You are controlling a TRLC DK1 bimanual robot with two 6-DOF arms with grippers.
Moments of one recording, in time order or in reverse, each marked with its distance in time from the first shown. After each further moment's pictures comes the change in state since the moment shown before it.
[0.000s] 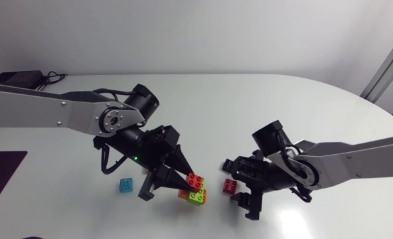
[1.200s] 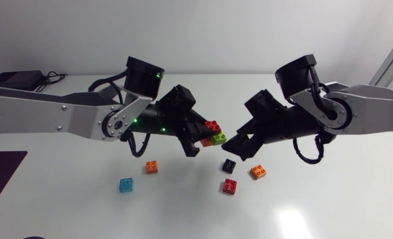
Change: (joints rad) left arm -0.069 -0.024 0.000 0.661 -0.345 -0.664; right arm -0.112 -0.135 0.310 -0.206 -0.154 0.468
